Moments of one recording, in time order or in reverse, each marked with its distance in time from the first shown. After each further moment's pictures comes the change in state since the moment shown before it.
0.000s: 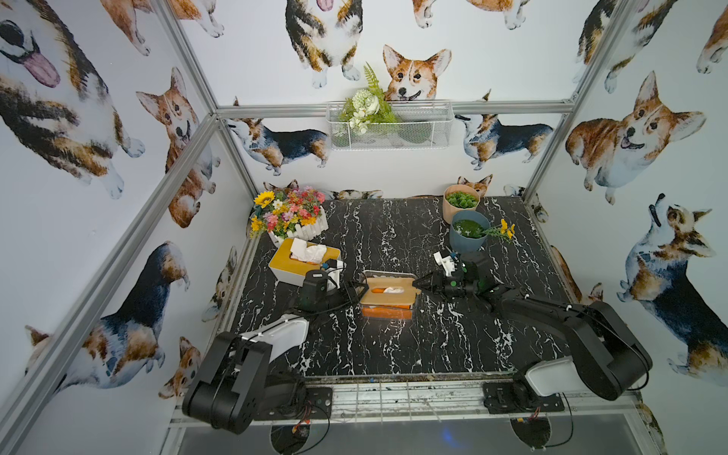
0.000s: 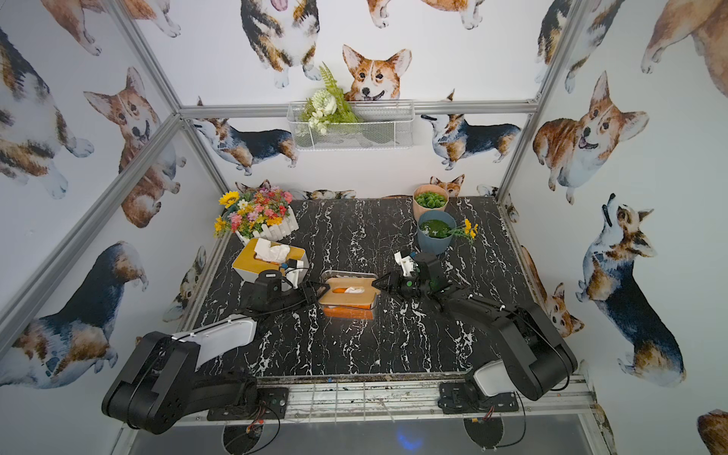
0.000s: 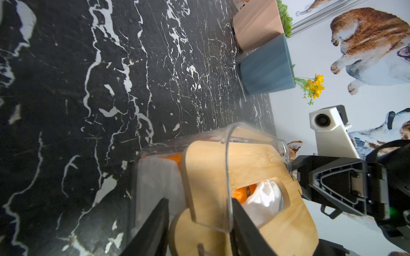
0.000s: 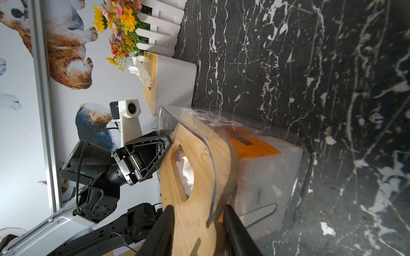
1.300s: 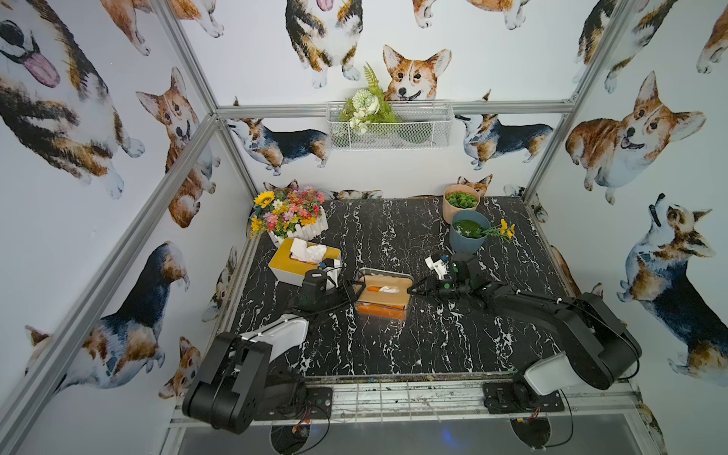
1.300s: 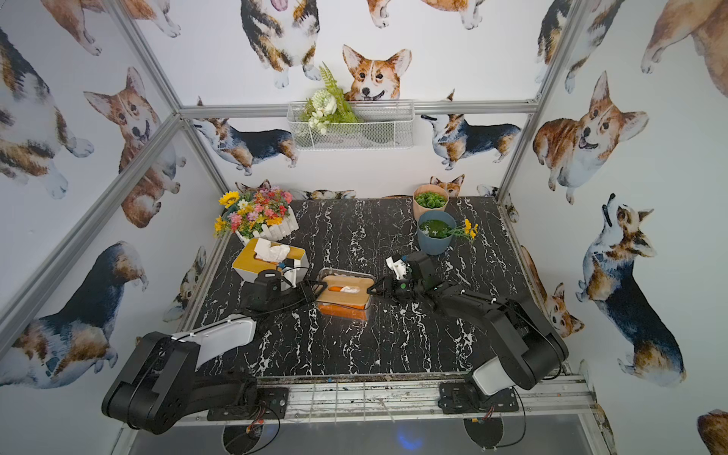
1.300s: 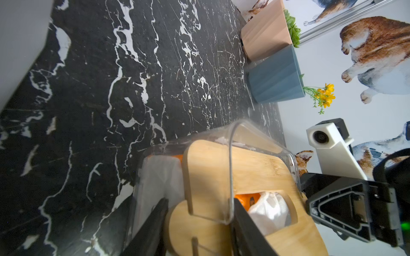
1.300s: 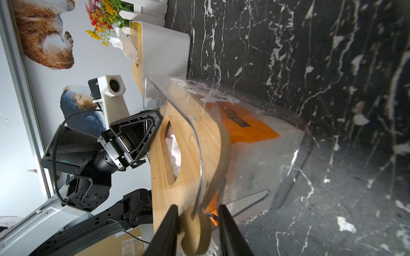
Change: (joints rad) left arm 0.003 0.000 0.000 -0.001 -0.062 0.011; right arm 0.053 0.082 0.041 -0.037 -0.045 -0.015
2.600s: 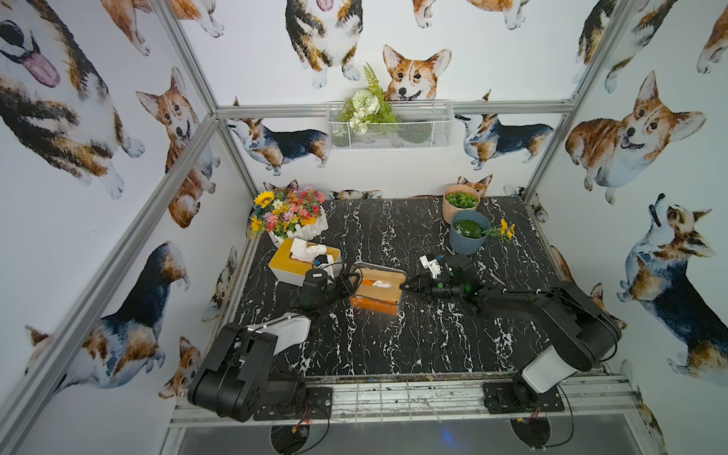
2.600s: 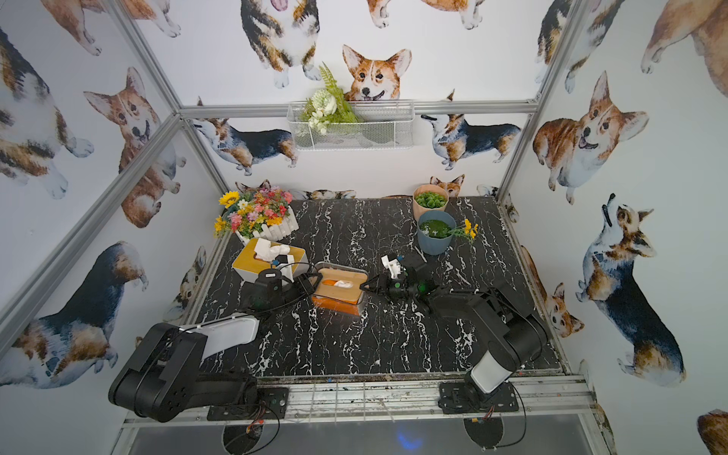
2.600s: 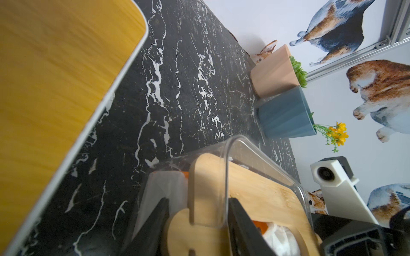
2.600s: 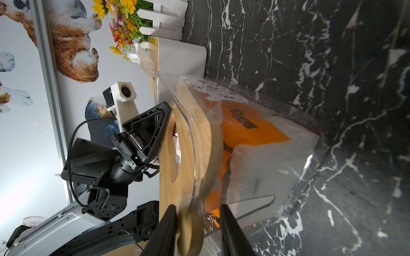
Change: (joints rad) left arm -0.018 0.055 -0.003 0.131 -0.172 -0.040; right arm 0.042 0.120 -0.030 0.304 0.015 0.155
